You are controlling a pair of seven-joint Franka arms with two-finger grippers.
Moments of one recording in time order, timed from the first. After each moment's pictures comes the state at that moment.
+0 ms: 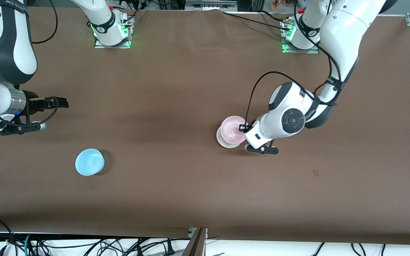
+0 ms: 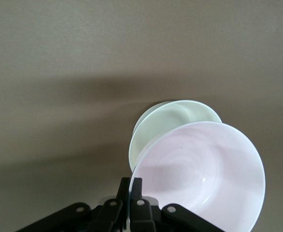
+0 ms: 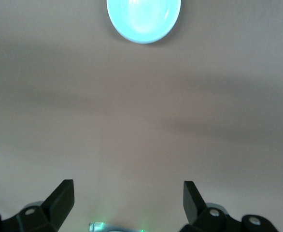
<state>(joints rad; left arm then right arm) -0.07 0.68 -0.45 -1.60 -0.03 2.13 -0.38 0.17 0.27 -0.22 -1.65 0.05 1.64 -0.23</state>
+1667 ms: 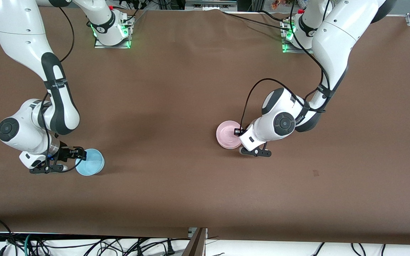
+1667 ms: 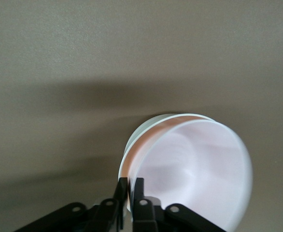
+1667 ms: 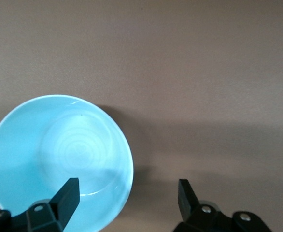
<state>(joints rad) -0.09 0.74 -0.44 -1.60 0.00 2.23 -0.38 0.13 0.69 -0.22 -1.68 0.25 2.43 -0.30</state>
